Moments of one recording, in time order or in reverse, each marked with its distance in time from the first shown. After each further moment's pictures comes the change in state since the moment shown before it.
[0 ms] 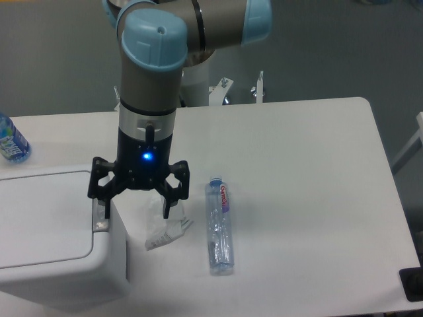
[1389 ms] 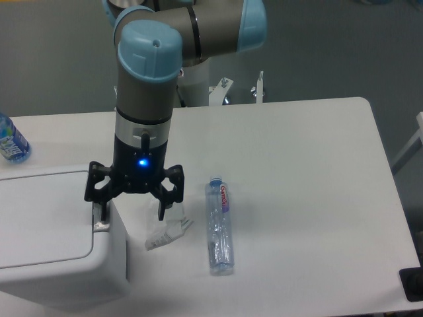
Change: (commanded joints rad) arm -0.008 -0.006 -0.015 0.002 0.002 -0.002
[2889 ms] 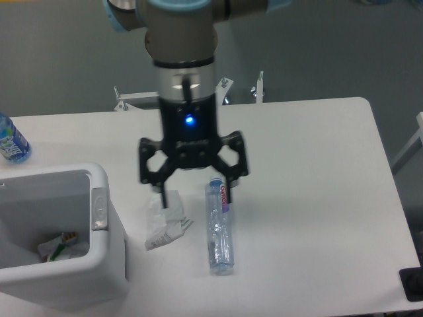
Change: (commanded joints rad) arm 0.162 0.075 0.089 -0.027 0.240 0.442
